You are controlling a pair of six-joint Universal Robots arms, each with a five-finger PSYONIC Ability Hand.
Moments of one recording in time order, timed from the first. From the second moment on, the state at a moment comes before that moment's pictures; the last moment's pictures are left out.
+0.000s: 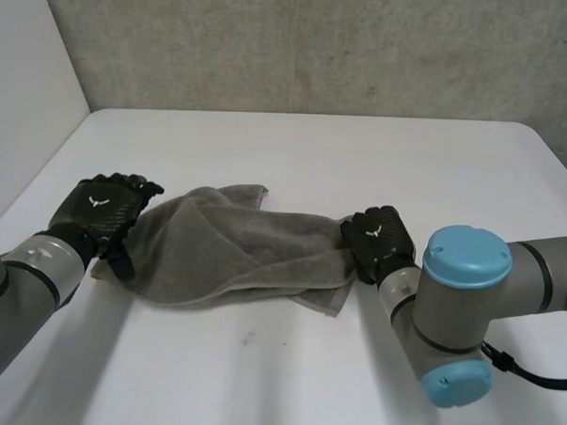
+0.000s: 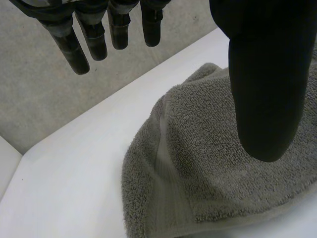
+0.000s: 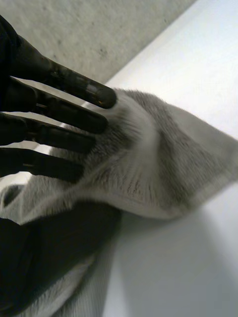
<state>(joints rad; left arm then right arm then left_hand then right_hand) 4.51 -1.72 -1.86 3.30 -1.40 3.47 2.12 -0.91 1.54 -0.39 1.59 2.65 0.18 0.16 0.17 0.17 0.03 0.74 0.86 0.85 0.85 0.65</state>
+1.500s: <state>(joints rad) 4.53 -2.01 -1.86 3.47 -1.33 3.48 1.99 -0.99 1.39 -0.18 1.58 2.68 0.65 0.65 0.65 0.65 0.47 0.95 1.17 1.18 1.19 0.97</state>
